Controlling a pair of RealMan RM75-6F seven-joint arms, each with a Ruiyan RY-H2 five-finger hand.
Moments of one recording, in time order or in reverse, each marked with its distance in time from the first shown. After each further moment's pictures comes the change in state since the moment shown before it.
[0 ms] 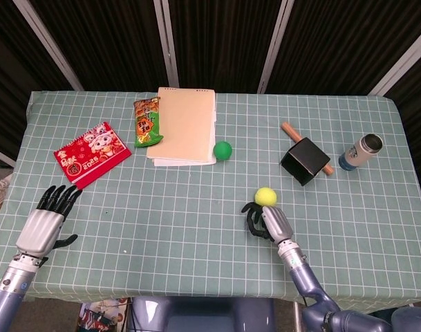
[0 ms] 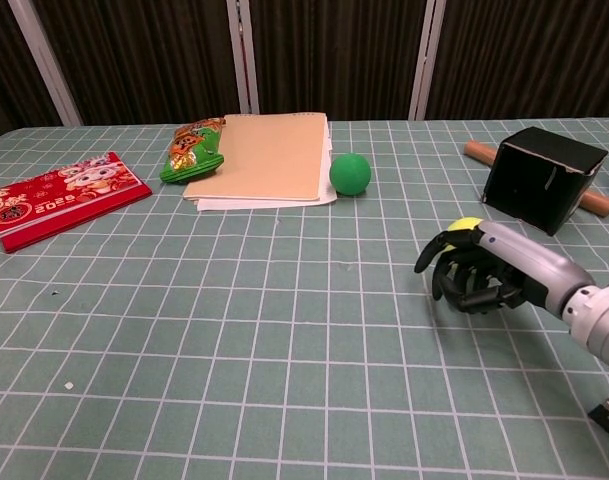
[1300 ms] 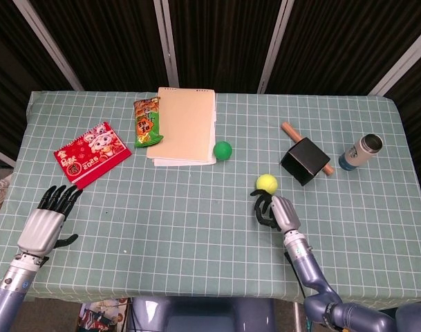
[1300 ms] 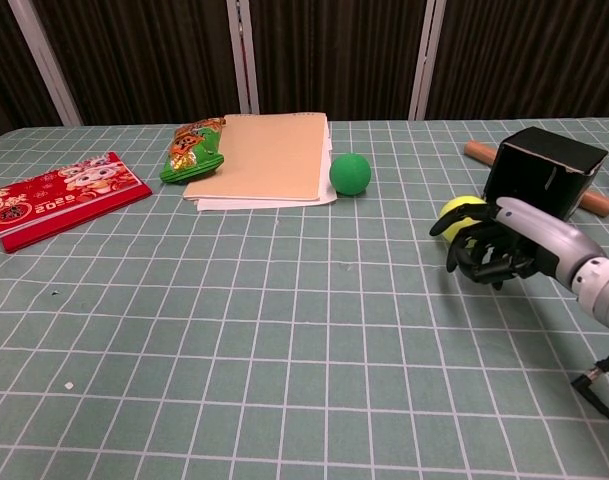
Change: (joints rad) left arm -0.005 -0.006 -0.001 0.004 -0.014 -0.011 0.004; right arm 0.022 0.029 0.053 -0.017 0.094 -0.030 -0.009
